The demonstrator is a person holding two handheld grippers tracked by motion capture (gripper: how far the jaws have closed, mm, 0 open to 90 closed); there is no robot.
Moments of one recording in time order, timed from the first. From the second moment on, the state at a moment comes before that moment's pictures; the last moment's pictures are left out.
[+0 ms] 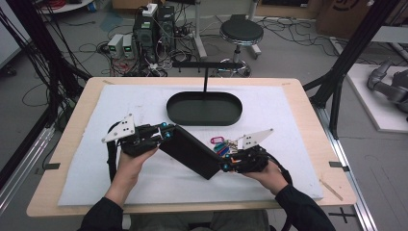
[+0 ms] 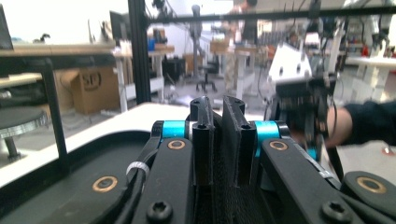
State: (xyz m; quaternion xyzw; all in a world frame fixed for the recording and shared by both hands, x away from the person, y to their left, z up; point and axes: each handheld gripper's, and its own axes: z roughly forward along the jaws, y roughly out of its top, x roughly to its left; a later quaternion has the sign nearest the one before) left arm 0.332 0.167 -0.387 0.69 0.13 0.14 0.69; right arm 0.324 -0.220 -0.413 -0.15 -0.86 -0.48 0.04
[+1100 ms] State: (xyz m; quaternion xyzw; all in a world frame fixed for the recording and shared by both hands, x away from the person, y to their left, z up) left arm 0.340 0.138 -0.433 0.83 0.06 -0.01 0.55; right arm 0.328 -0.243 -0.399 -0.11 -0.88 -0.46 0.02
